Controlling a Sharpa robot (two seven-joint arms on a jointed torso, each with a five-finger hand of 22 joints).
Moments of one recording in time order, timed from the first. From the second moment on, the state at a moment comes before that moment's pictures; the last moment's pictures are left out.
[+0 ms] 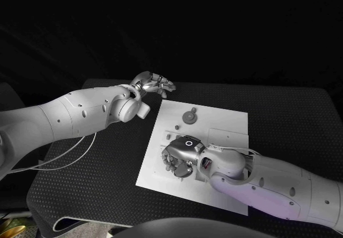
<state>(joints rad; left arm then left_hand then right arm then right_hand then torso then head) 1.27 -0.72 -0.09 1.17 -0.36 -0.26 0.22 1.05 -0.13 0.46 -0.28 0.06 0.84 0.18 0.28 0.49 1.17 0.12 0.07 0.15 1.05 0.03 0.80 0.51 0.01 0.77 -0.07 0.58 1.28 1.03 -0.47 -0.10 1.54 -1.85 -0.19 -0.09 1.12 -0.17 0.87 -0.27 0.05 1.02 0.10 0.43 0.46 1.34 0.03 0.20 0.40 1.12 -0.06 0.99 0.73 0.25 1.20 0.05 0.40 1.31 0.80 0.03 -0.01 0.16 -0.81</state>
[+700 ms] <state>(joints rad) 1.27 -0.72 -0.09 1.17 -0.36 -0.25 0.22 1.05 -0.13 0.46 -0.28 0.06 0.84 0.18 0.28 0.49 1.16 0.13 0.07 0.15 1.04 0.02 0.80 0.51 0.01 0.77 -0.08 0.58 1.28 1.03 -0.47 -0.11 1.54 -1.81 -0.21 -0.09 1.07 -0.21 0.76 -0.27 0.09 1.01 0.11 0.41 0.48 1.32 0.04 0.18 0.43 1.12 -0.06 0.99 0.70 0.25 1.17 0.07 0.39 1.31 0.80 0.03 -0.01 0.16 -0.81</state>
